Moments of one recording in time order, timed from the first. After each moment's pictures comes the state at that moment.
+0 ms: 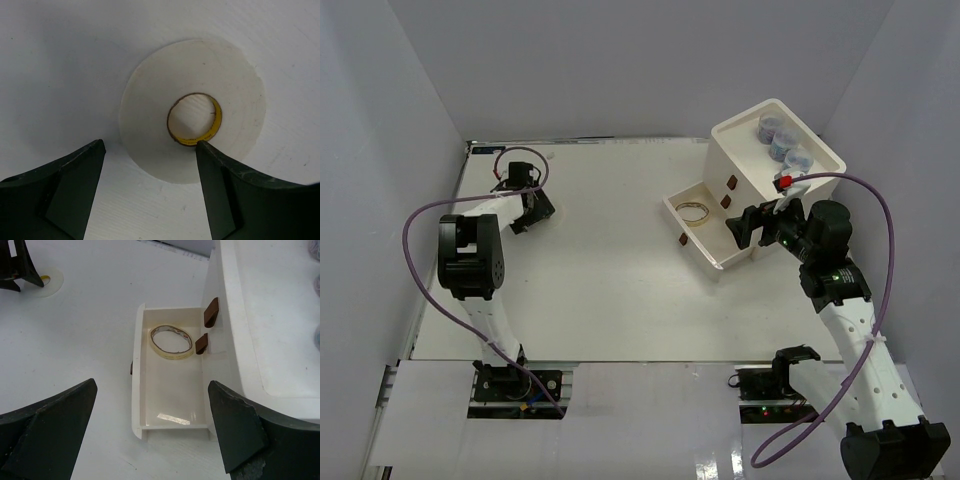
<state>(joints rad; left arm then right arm) -0.02 1.93 1.28 -0.34 -0.20 -0.54 0.17 0.81 0.82 -0.24 -0.39 -0.04</state>
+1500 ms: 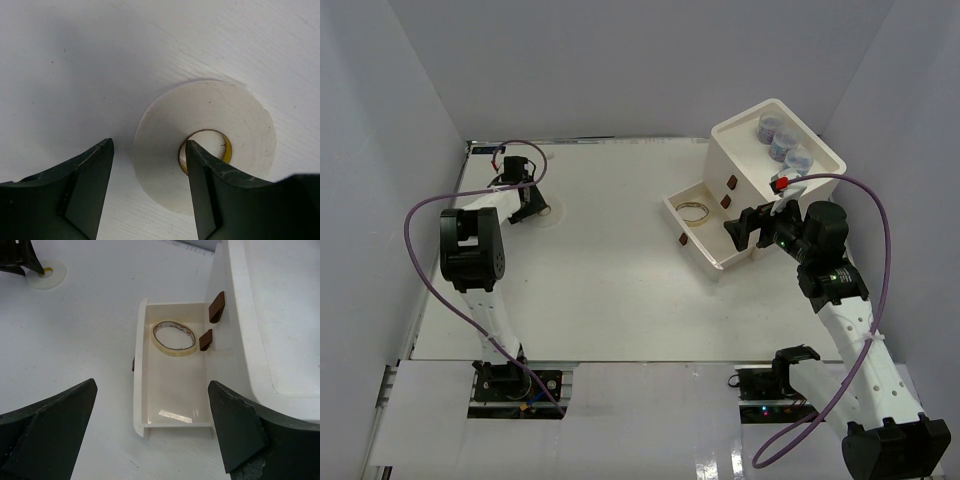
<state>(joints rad) 0.02 2.03 1.39 -0.31 -0.20 -0.43 0.19 0.81 0.80 -0.23 -0.38 -0.04</state>
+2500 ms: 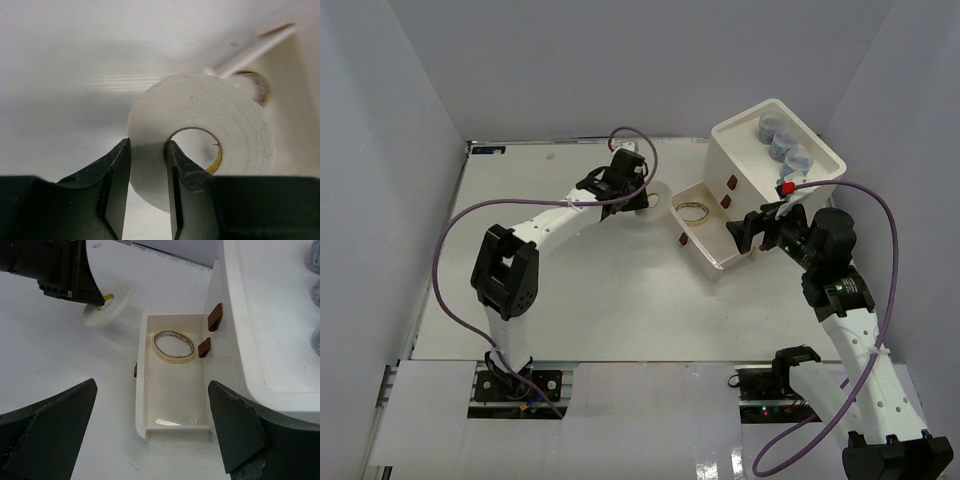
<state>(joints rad) -0.56 1.87 1.49 -0.40 -0.20 -0.56 0.19 0.74 0.80 -0.24 -0.38 -0.04</state>
